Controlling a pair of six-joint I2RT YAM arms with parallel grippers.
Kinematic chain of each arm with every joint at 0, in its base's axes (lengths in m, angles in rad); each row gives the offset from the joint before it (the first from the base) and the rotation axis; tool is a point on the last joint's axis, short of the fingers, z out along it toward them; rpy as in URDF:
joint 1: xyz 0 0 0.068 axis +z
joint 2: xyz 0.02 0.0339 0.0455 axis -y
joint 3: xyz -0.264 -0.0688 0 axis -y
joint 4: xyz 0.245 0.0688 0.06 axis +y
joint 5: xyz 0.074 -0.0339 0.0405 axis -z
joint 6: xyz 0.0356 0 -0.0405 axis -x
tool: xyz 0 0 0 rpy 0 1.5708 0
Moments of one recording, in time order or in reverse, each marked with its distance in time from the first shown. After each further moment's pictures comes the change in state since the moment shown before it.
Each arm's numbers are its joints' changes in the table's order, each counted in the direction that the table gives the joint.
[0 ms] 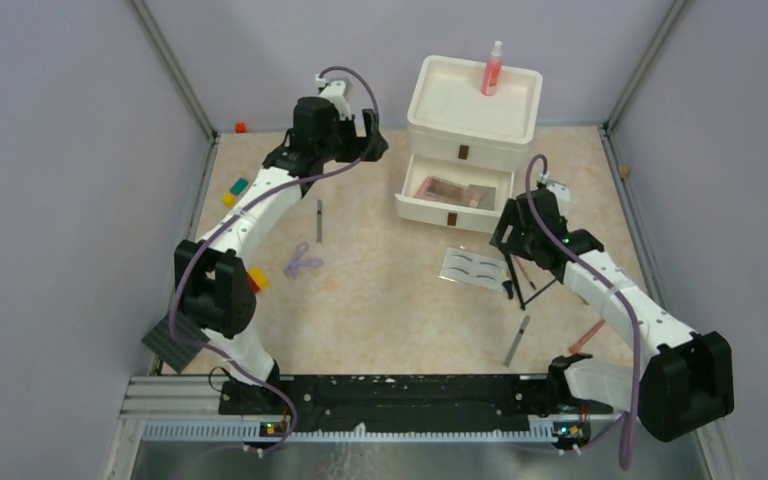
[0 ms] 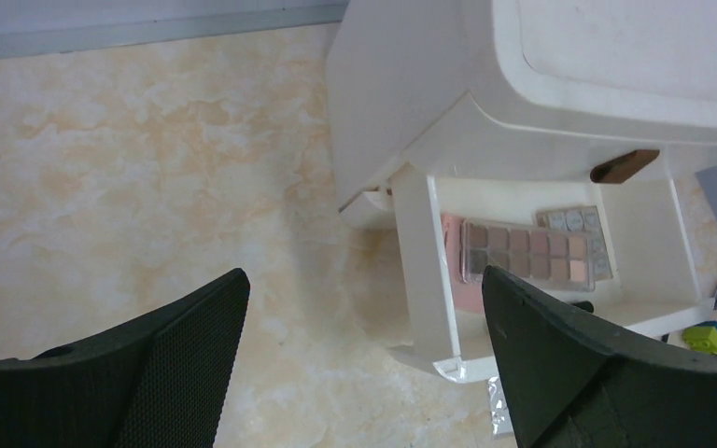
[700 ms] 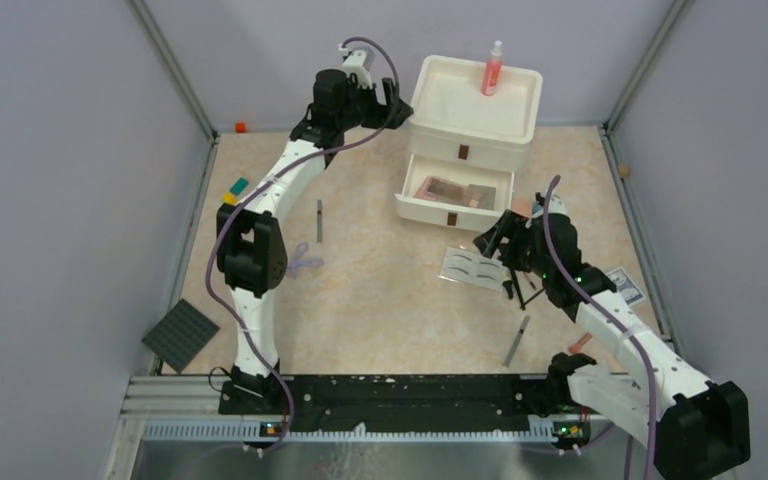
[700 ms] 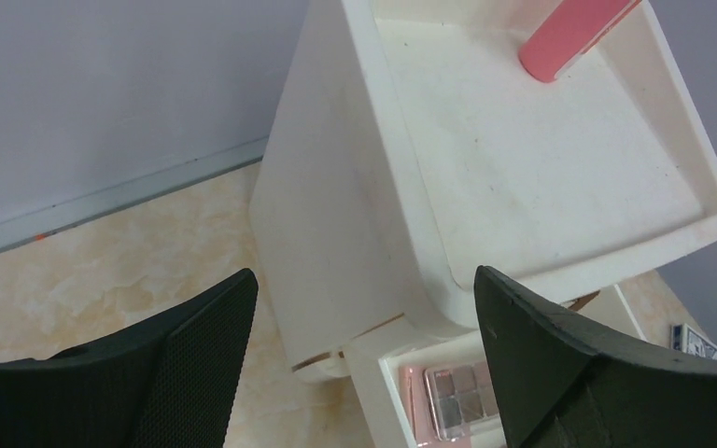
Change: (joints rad) left arm 0.032 -0.342 0.374 -0.175 0.212 0.018; right arm 0.000 0.240 -0.237 -0.319 -0.314 -0.043
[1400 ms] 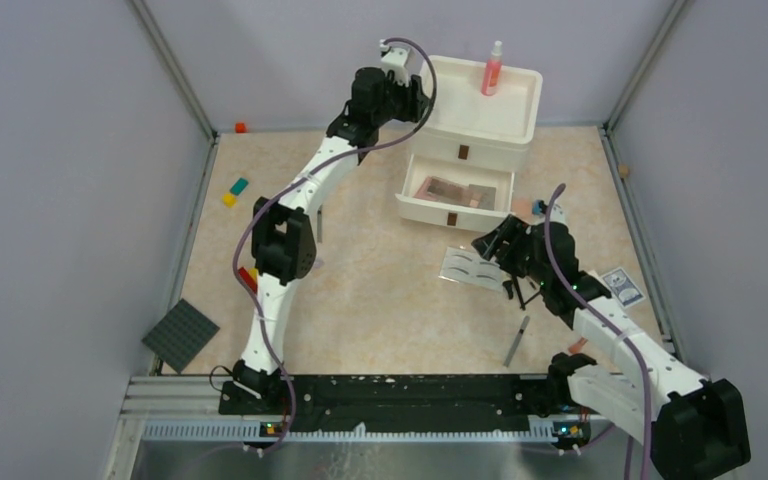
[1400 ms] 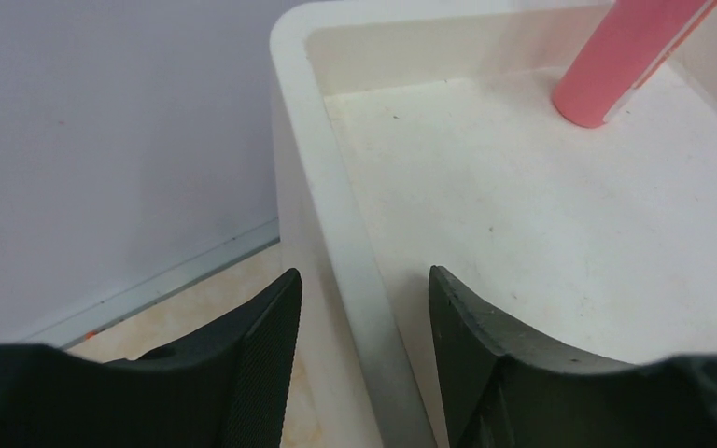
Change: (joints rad) left arm -0.100 -0.245 0.305 -0.005 -0.167 -0.173; right arm 0.000 0.005 -0.098 -0.121 -0.010 -0.115
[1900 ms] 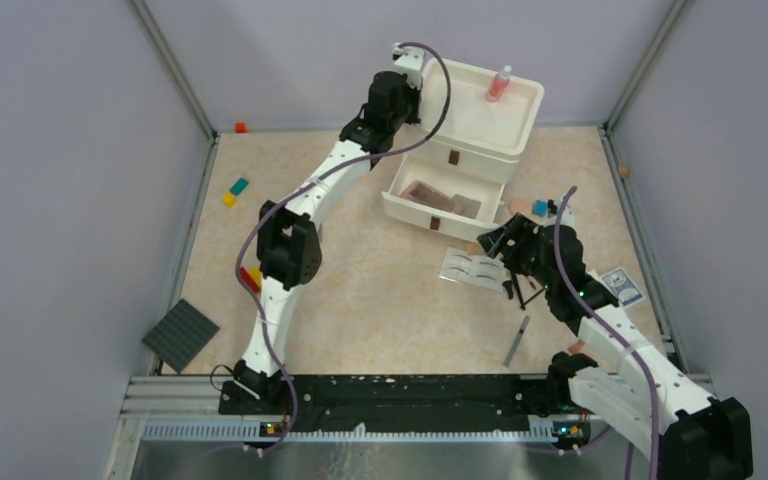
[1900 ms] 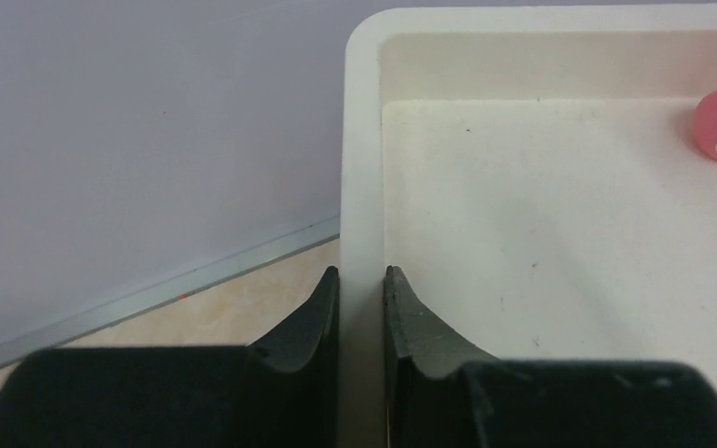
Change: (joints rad) left arm -0.066 -0.013 0.053 0.055 -0.285 -0.131; right arm 0.000 0.080 -0.002 0.009 0.046 -0.007
